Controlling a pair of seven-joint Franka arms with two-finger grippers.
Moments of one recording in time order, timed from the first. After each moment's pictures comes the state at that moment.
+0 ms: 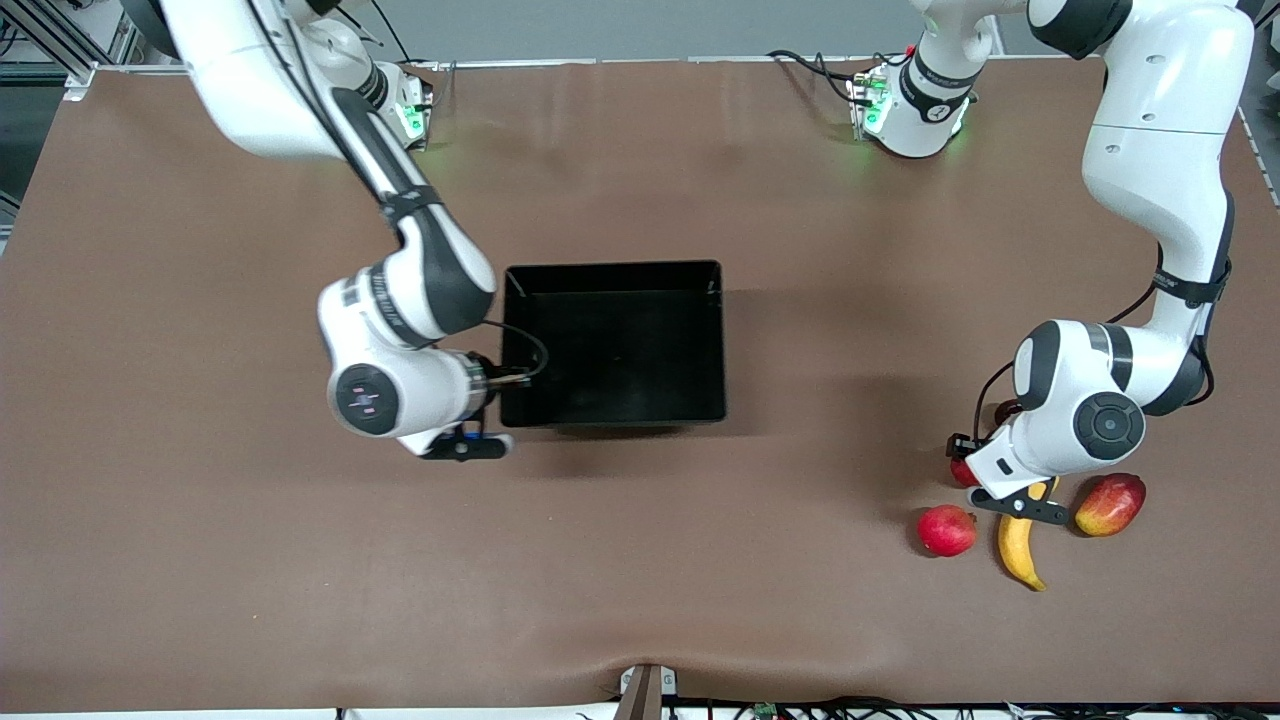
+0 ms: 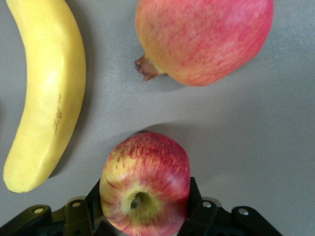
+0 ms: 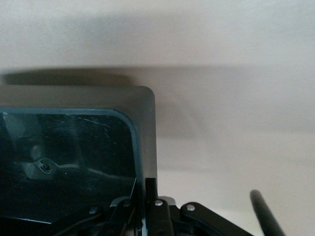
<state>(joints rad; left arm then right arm) 0.08 0.70 -0.13 -1.62 0.21 2.24 0.08 0.38 0.68 0.08 -1.41 0.29 1.82 0.34</state>
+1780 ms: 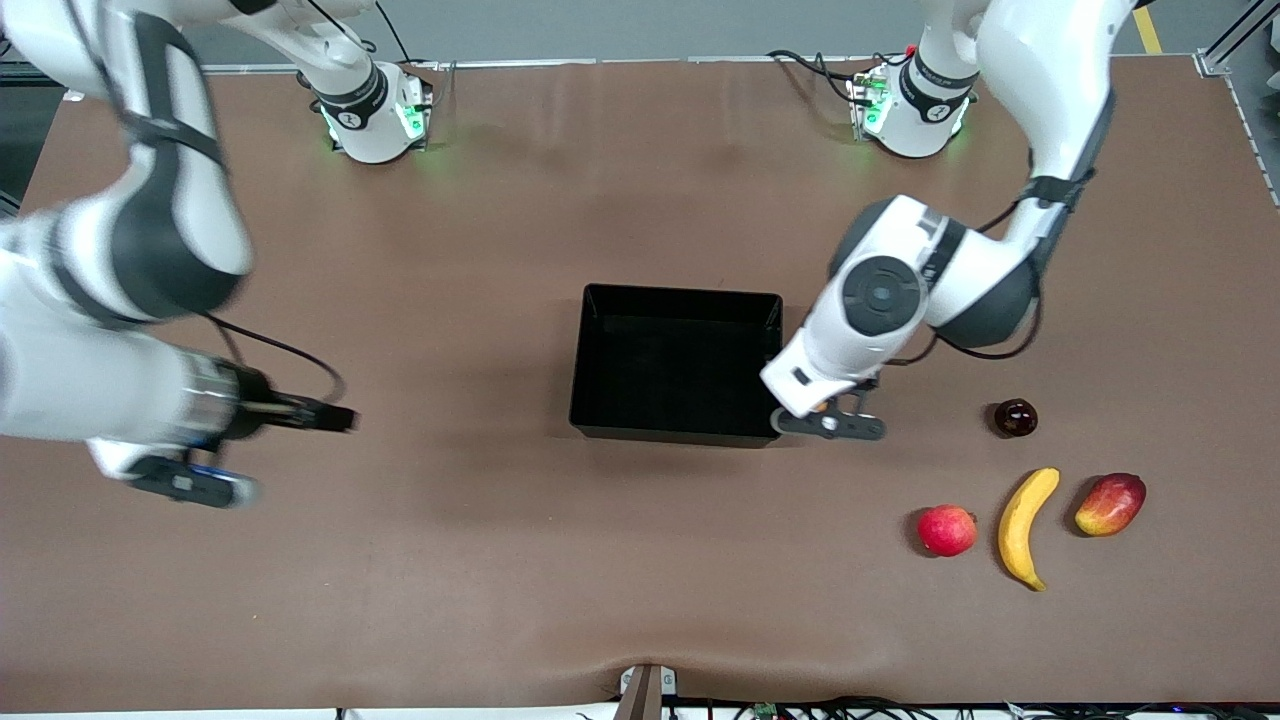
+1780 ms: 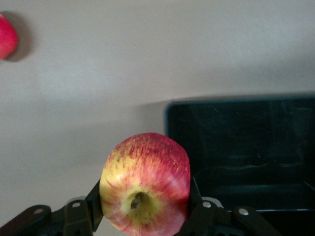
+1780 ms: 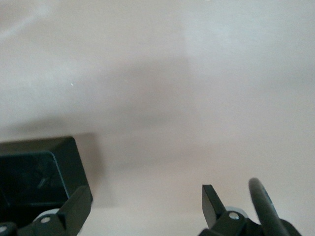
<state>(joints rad) -0.16 0.52 -0.41 -1.57 0.21 1.96 -0.48 0.10 0.53 0.01 -1.08 0.17 1.45 0.32</state>
